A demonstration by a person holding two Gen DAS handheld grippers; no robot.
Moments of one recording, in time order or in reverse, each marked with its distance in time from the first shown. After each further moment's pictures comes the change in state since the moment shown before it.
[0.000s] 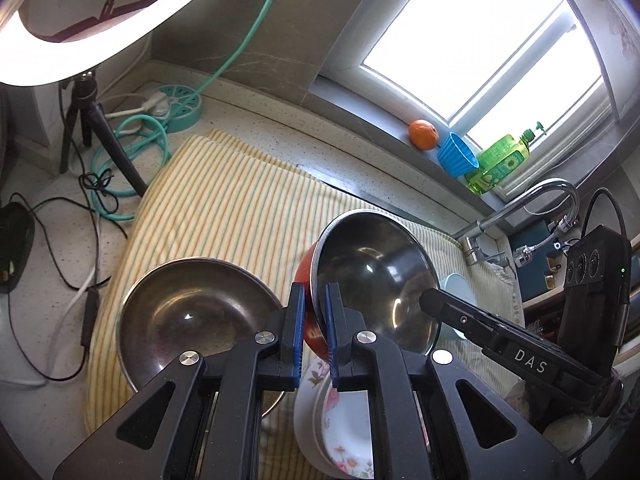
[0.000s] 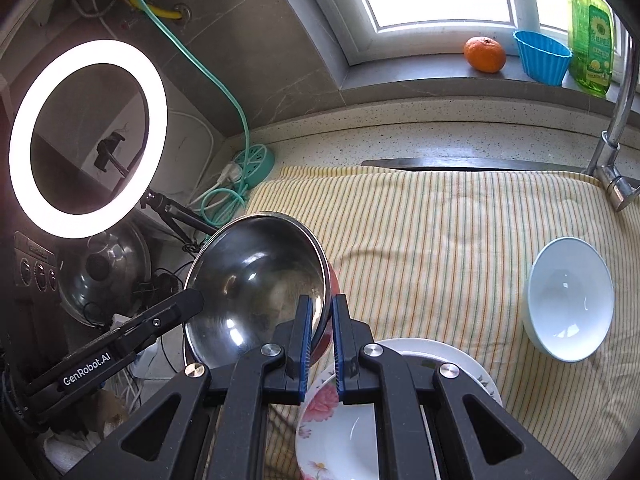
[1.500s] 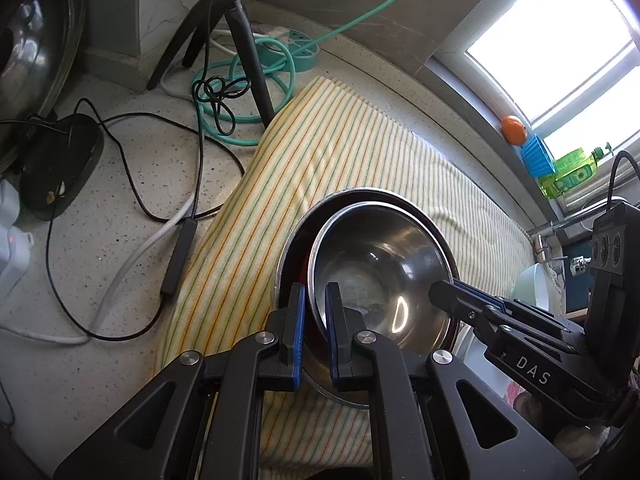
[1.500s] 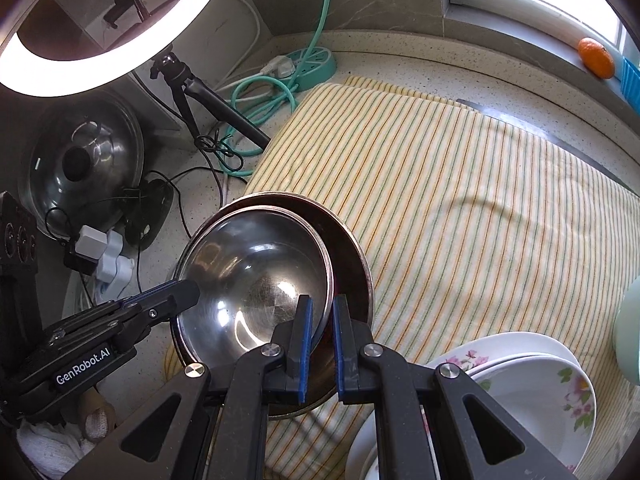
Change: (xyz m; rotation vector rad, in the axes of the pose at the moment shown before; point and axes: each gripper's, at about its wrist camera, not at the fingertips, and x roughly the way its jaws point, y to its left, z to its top) left arm 0.010 0.104 -0.038 -0.141 0.087 0.155; right arm 0.108 0.077 -0.038 -0.222 0.215 -0.061
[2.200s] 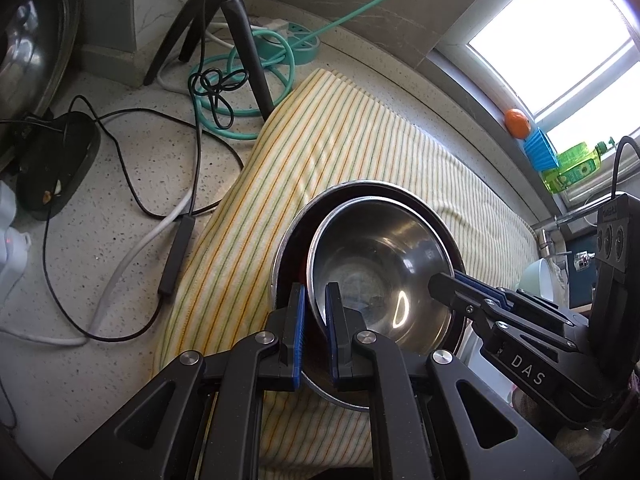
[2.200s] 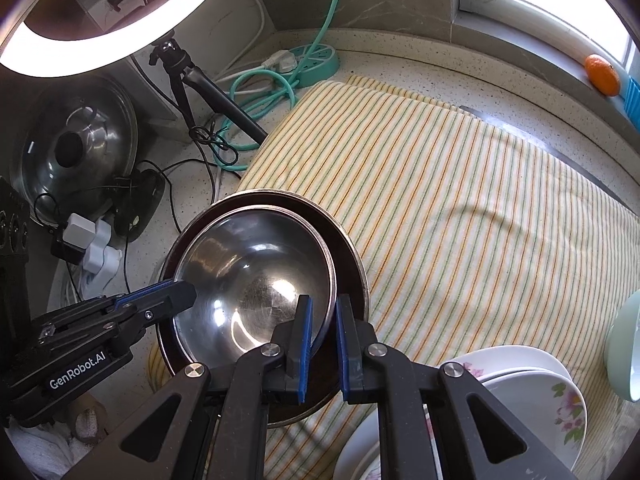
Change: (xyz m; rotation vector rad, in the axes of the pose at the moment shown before) left arm 0.006 -0.001 0.000 0.007 0.022 0.005; right arm 0.007 0.003 0.003 -0.050 0.006 -0.039
